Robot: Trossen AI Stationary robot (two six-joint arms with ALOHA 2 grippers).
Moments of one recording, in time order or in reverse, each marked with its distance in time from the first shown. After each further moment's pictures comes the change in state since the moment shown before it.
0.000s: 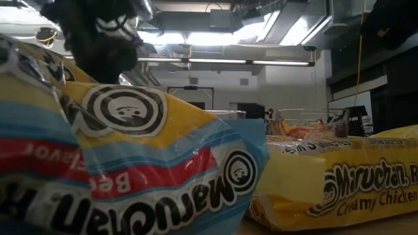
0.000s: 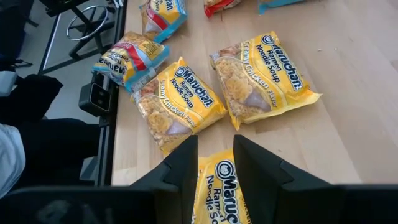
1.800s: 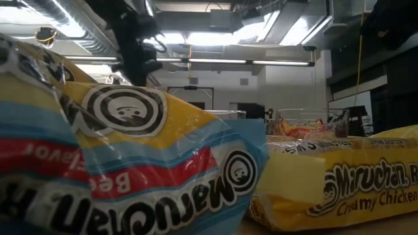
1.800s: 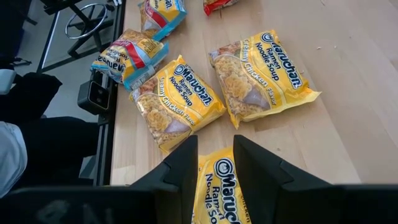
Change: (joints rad) left arm 0.869 0.256 0.529 -0.123 -0.142 0.738; right arm 0.000 0.000 0.000 -0.007 -0.003 0.001
